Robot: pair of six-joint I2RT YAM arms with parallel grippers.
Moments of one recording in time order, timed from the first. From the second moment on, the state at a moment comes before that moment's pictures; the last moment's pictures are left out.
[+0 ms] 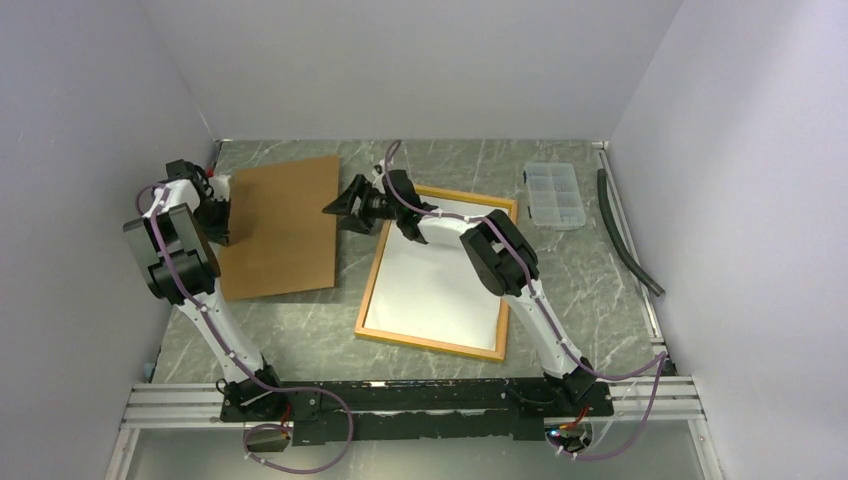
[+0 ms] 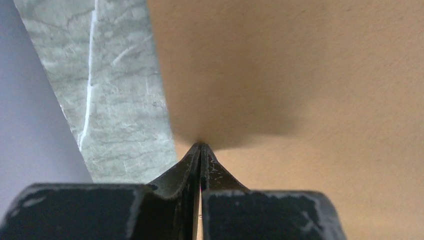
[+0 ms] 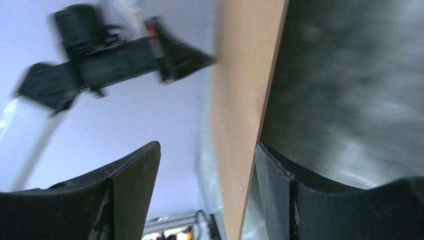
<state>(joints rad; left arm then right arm) 0.43 2.09 1.54 -0.74 0.13 0.41 0.72 2.47 1.78 0.36 -0.51 1.24</state>
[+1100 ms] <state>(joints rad) 0.44 2.06 1.53 -0.75 0.33 0.45 0.83 2.34 1.74 0.41 -0.65 1.25</state>
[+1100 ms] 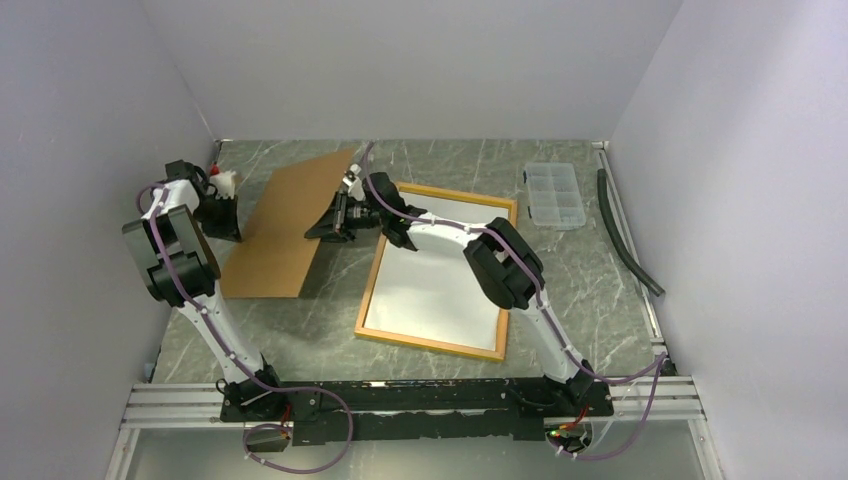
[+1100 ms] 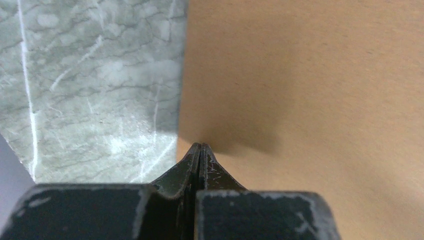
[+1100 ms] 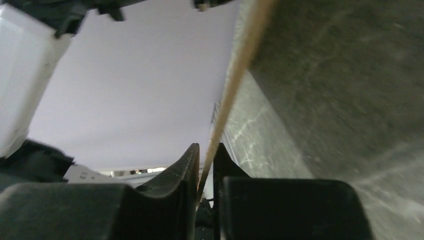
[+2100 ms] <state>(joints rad) 0.20 0.99 1.17 -0.97 0.78 1.16 0.62 1.92 1.76 -0.09 -0.42 1.35</state>
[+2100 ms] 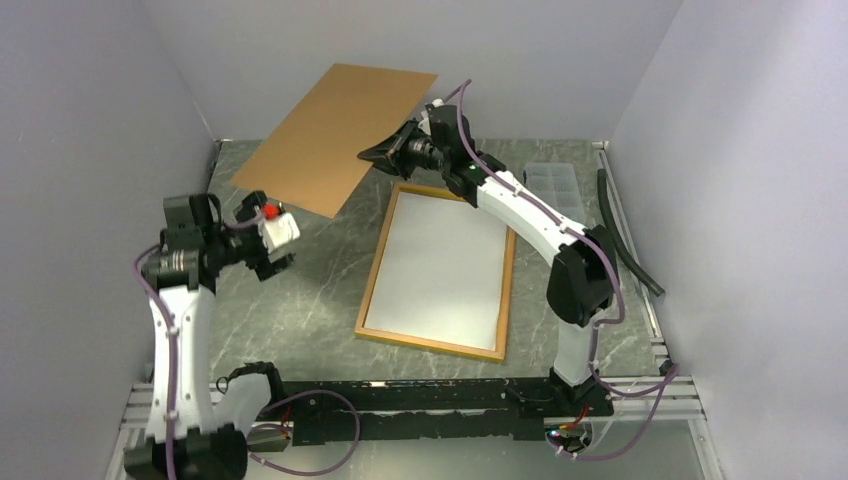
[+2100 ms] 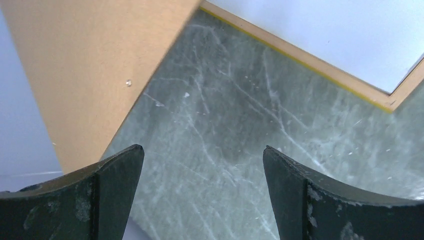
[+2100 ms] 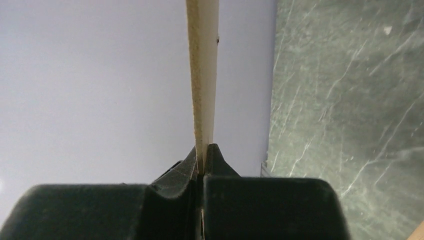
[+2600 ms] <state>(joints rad) 0.12 0.69 0.82 -0.47 0.76 1.45 0.71 1.73 1.49 -0.02 -0.40 1.46</state>
